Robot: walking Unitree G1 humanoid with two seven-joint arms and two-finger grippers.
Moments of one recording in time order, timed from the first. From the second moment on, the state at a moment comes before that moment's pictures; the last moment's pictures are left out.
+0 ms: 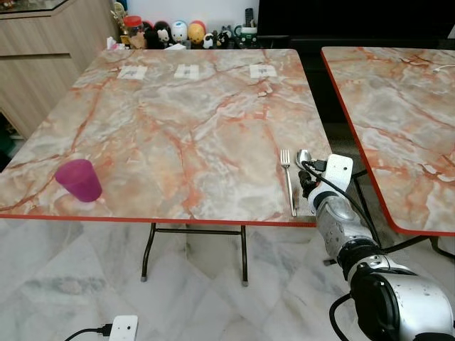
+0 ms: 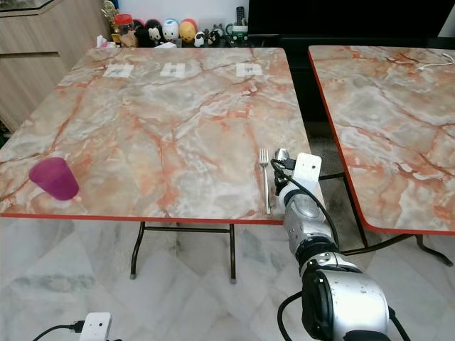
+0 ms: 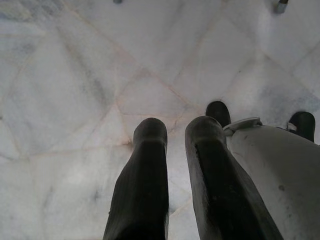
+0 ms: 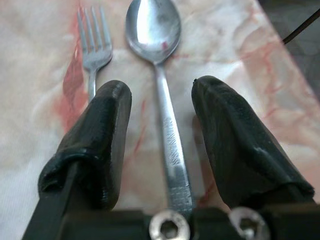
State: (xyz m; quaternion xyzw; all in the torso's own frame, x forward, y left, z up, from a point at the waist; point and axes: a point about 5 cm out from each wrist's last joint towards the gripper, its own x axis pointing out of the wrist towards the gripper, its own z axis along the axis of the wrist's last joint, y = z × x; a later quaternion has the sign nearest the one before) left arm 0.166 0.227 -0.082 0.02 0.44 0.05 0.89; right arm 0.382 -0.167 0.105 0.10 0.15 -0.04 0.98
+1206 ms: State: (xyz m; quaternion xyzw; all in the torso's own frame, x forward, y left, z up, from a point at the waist) left arm 0.166 0.227 -0.083 0.03 0.45 0.05 0.89; right arm 0.378 -0.167 0.097 0.11 0.18 -0.04 0.98
